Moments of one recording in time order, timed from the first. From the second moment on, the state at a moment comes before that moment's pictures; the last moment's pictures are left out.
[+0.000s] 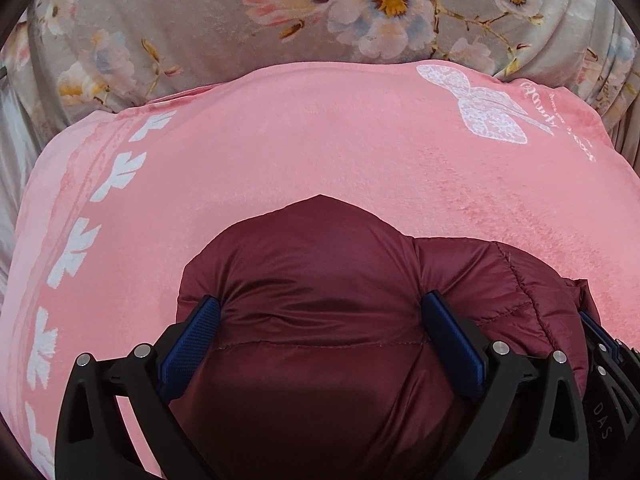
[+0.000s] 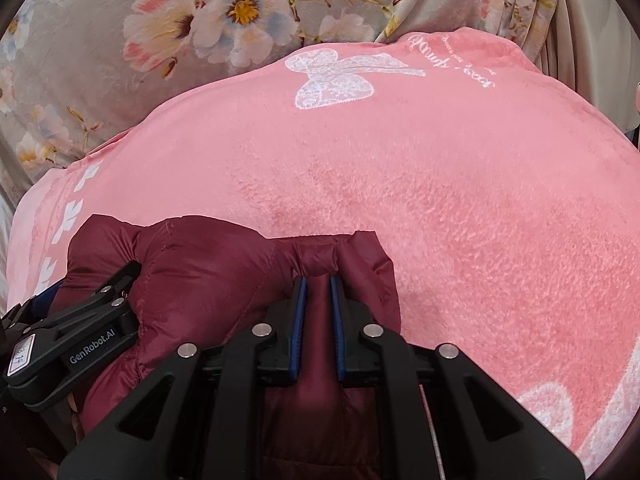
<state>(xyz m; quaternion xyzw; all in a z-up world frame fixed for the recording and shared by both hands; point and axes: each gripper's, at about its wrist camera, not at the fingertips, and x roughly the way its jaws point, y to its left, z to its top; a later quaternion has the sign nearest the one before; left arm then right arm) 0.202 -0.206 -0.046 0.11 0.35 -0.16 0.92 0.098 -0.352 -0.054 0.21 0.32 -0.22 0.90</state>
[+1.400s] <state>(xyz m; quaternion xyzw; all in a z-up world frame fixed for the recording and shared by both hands) 0.140 -0.079 -0.047 -0.04 0.46 -0.23 0.86 -0.037 -0.334 -0.049 0.29 0.32 -0.17 0.89</state>
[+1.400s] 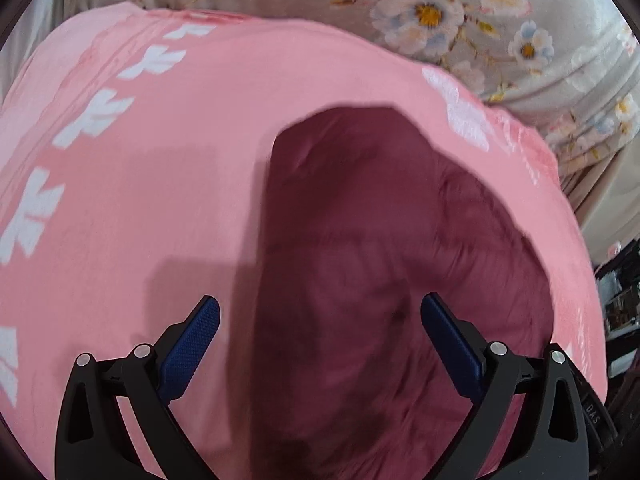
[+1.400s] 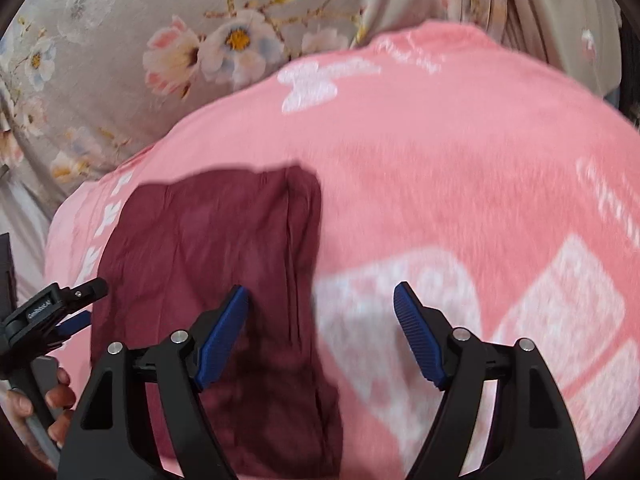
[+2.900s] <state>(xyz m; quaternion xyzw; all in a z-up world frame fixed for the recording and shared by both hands) 0.029 -0.077 0.075 0.03 0.30 -0.38 0.87 -0.098 -0.269 0.058 0.25 0.19 -0.11 0.94</state>
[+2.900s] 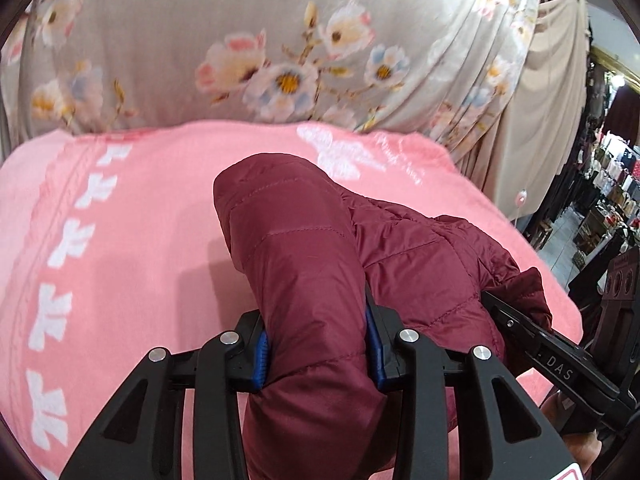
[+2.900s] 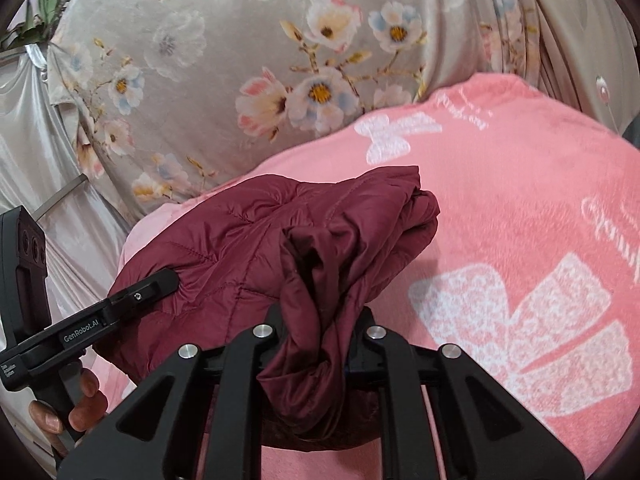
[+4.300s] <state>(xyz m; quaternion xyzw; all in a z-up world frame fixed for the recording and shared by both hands) 0.207 0.043 0.186 0.00 0.03 -0.33 0.94 0.143 -0.183 0.199 0.03 0.00 -0.01 1.00</state>
